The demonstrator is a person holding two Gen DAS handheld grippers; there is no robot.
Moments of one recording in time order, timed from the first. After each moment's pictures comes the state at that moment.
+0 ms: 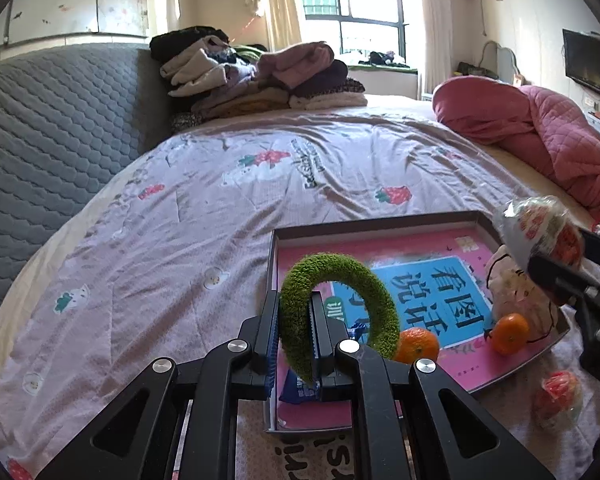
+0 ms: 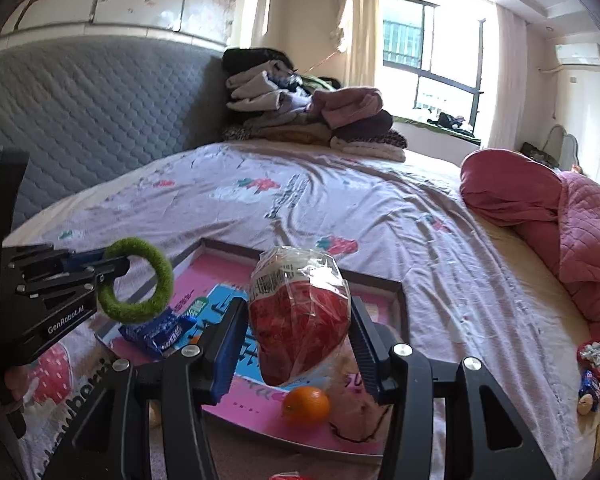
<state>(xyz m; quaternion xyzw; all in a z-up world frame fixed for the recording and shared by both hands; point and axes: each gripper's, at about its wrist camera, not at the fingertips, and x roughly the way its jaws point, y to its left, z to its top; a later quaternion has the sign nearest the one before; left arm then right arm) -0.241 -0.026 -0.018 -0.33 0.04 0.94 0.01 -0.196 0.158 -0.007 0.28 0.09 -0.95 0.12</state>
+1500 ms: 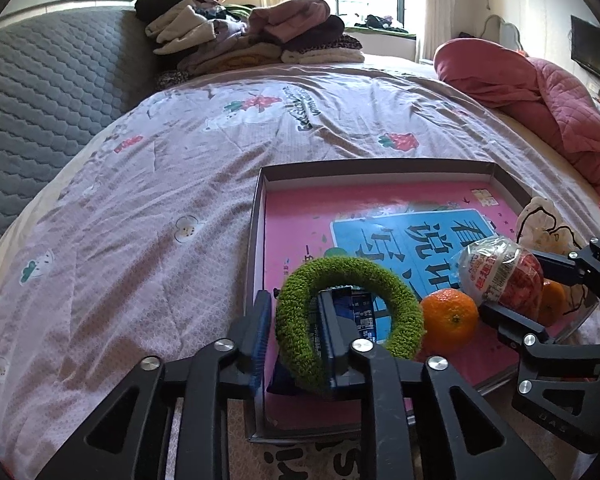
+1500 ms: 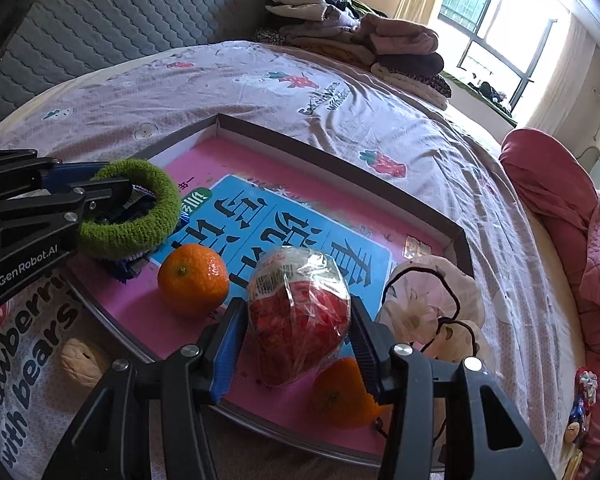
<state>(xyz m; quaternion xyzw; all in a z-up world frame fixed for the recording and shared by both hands) -0.269 -0.030 -0.068 -0.40 0.03 0.92 0.02 -0.235 0.122 -0.081 0.41 0.19 -0.88 0.12</state>
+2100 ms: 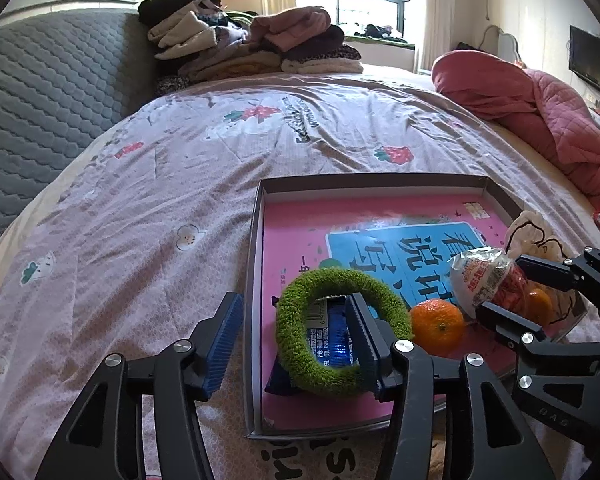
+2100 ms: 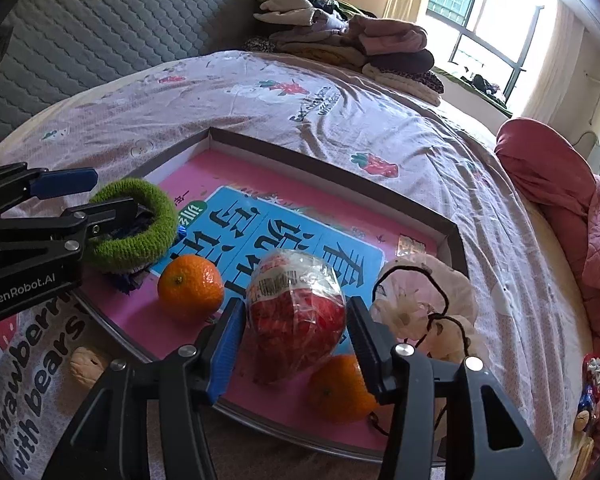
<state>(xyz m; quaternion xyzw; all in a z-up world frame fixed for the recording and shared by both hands) -0.263 -0.033 -0.057 -0.38 0.02 0.92 0.03 -0.233 0.132 -0.070 0.40 0.16 -0.89 0.12</state>
